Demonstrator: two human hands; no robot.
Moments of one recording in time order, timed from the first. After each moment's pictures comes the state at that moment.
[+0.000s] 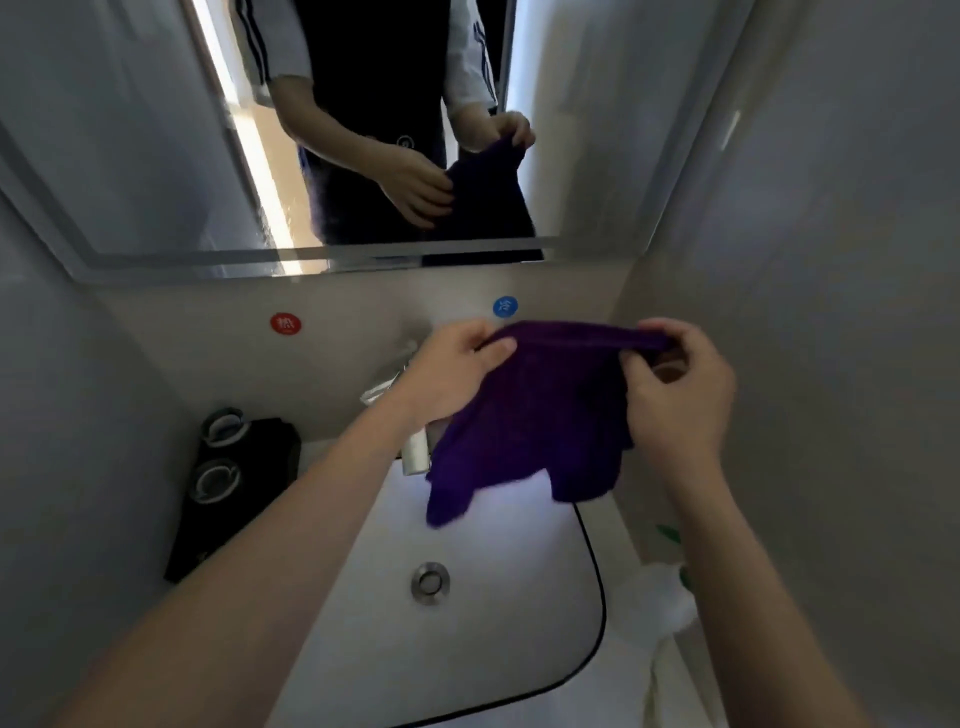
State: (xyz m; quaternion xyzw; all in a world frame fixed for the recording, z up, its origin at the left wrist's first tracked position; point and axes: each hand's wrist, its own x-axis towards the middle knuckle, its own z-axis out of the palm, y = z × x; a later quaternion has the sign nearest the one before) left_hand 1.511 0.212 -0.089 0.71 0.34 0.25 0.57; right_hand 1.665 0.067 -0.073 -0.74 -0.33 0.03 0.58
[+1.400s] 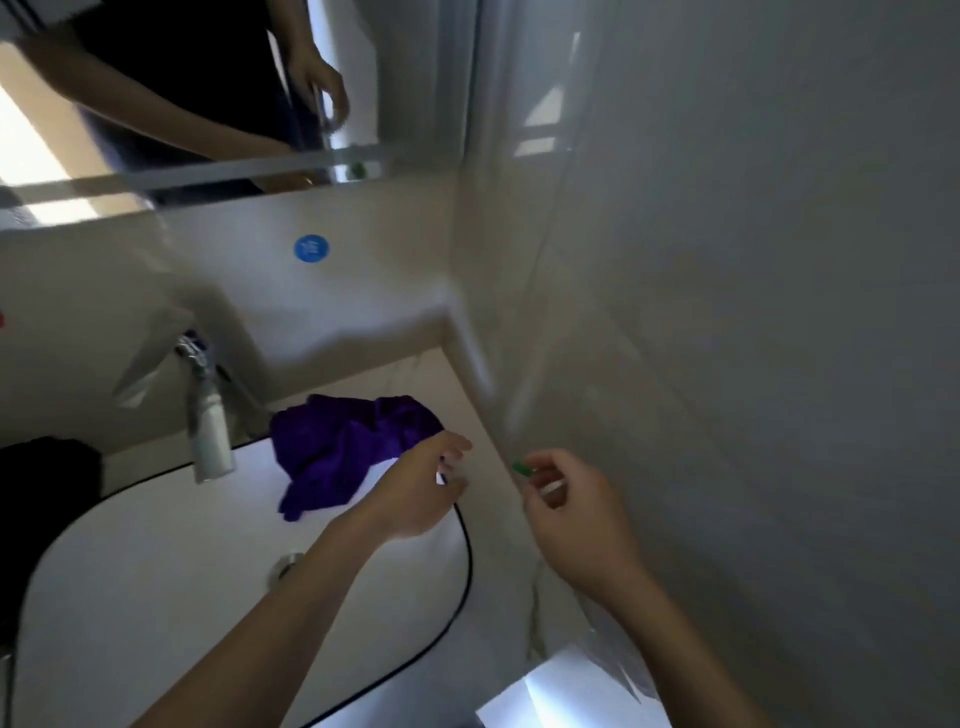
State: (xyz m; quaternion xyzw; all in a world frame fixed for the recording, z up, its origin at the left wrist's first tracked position) left_hand 1.606 0.106 -0.250 0.82 0.30 0.01 0.48; right_hand 1.712 -0.066 -0.184 -0.86 -0.30 0.21 0.35
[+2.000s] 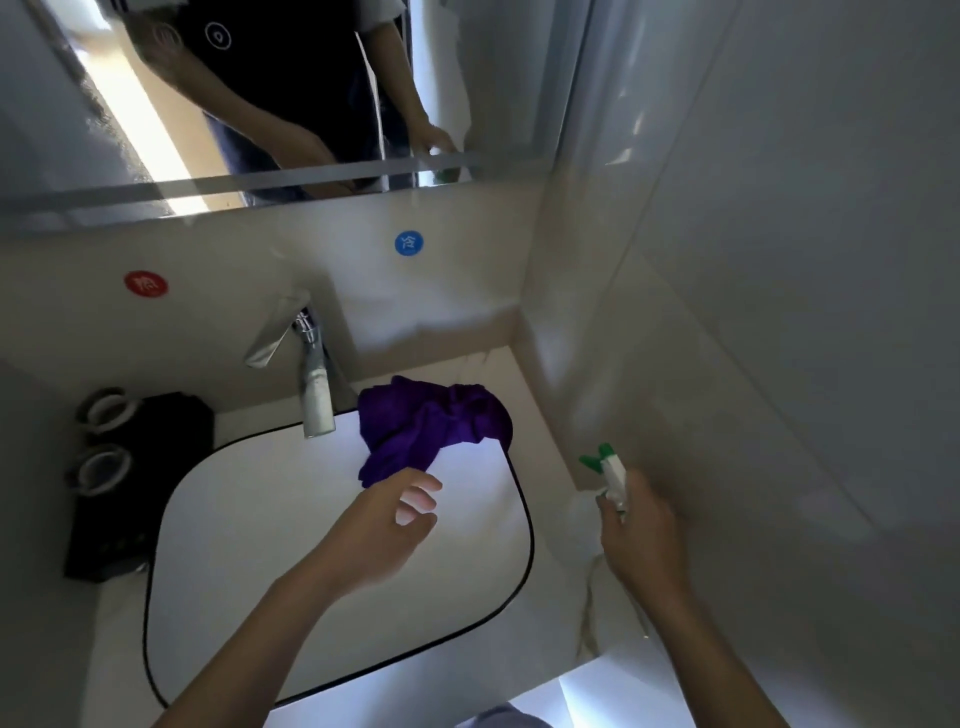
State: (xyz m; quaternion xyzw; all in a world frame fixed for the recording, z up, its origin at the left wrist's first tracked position) left_hand 1.478 0.095 -0.228 0.76 0.41 0.02 0.51; right_hand 1.717 -0.084 -0.253 -0.92 -0.27 0.14 0.25
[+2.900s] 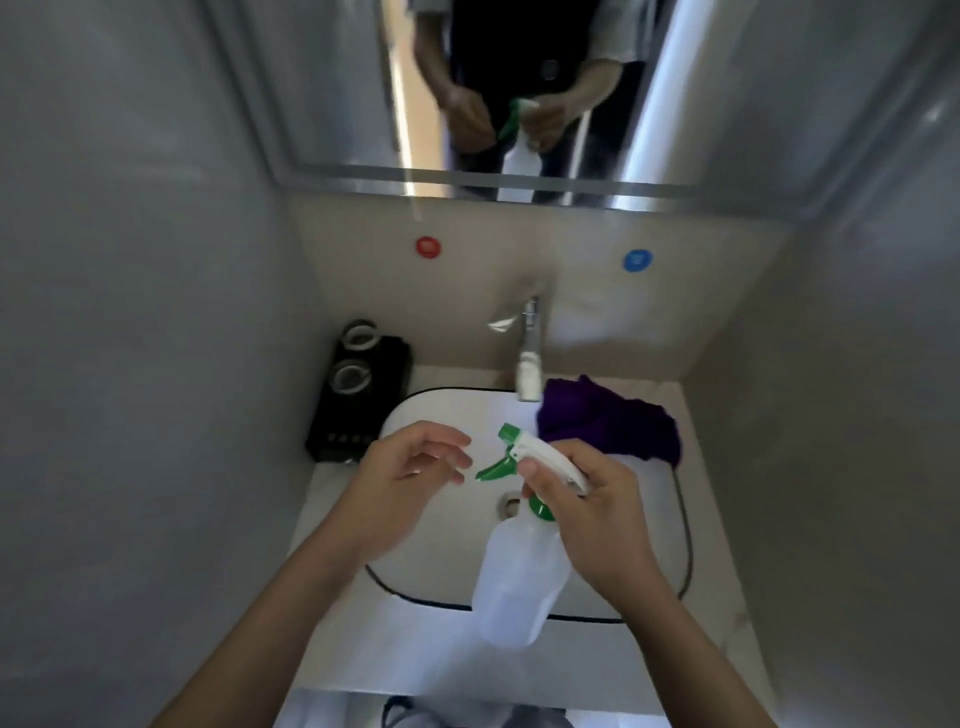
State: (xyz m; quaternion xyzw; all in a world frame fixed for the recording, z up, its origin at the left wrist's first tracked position) left_hand 1.315 0.086 -0.156 0.62 0.47 0.31 0.55; right_hand 1.507 0.008 -0.142 -0.63 -0.45 0.39 0.50
